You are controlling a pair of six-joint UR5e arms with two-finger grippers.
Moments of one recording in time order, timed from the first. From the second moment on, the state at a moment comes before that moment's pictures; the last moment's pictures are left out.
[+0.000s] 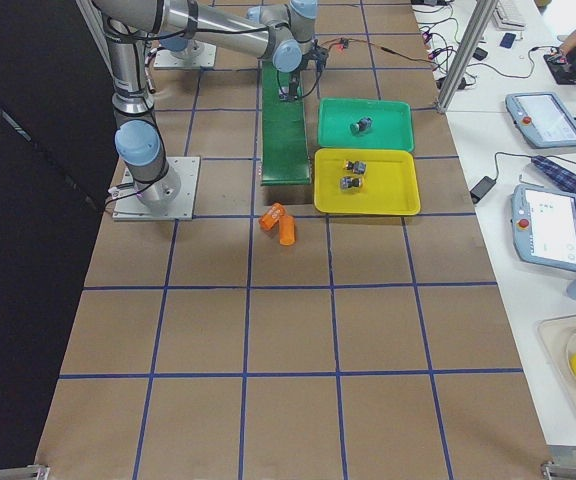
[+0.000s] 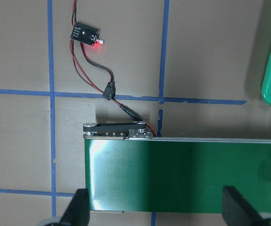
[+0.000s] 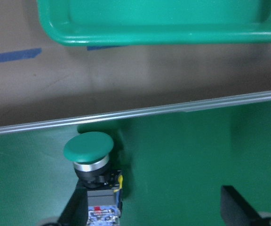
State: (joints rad) left arm -1.52 -1.63 -1.46 -1.64 1.59 -0.01; right arm 1.92 -1.33 1.84 -2.00 -1.49 0.45
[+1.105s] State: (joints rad) left arm -1.52 -1.63 -1.46 -1.62 1.59 -0.01; right arm 1.96 -1.28 1.84 -2.00 -1.47 0.53
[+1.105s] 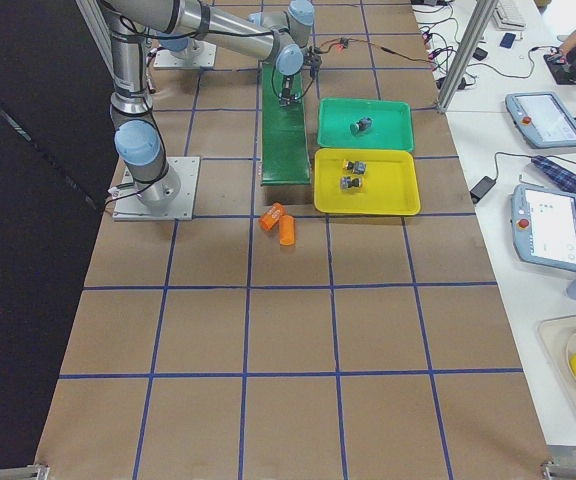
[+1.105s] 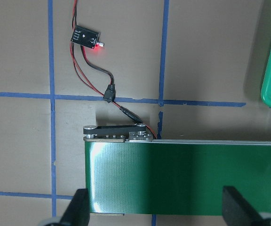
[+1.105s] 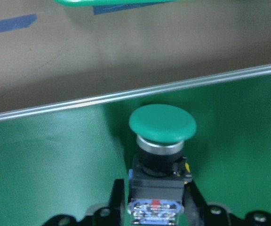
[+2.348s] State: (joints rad) left arm -1.52 -1.63 -1.46 -1.62 1.59 -0.01; right arm 1.74 -1.08 1.55 -2.22 -1.58 0.44
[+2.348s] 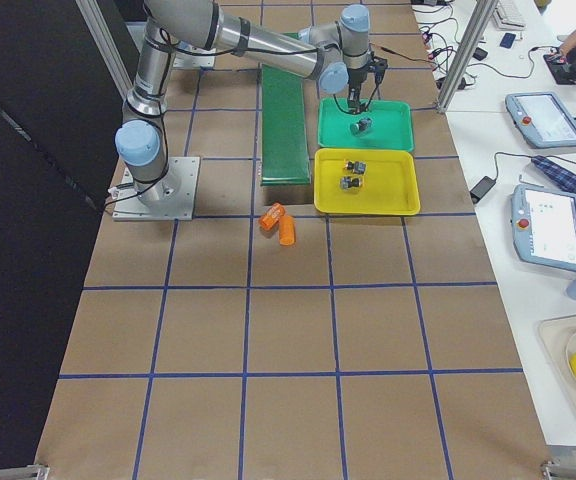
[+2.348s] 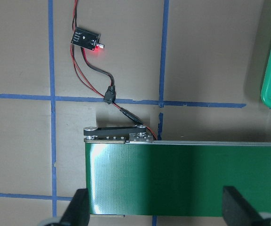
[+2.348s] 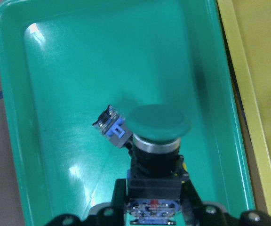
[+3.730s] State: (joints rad) left arm -1.52 -1.63 -1.46 -1.62 1.59 -0.01; right arm 1.67 -1.45 1.56 -1.60 -1.48 0.23
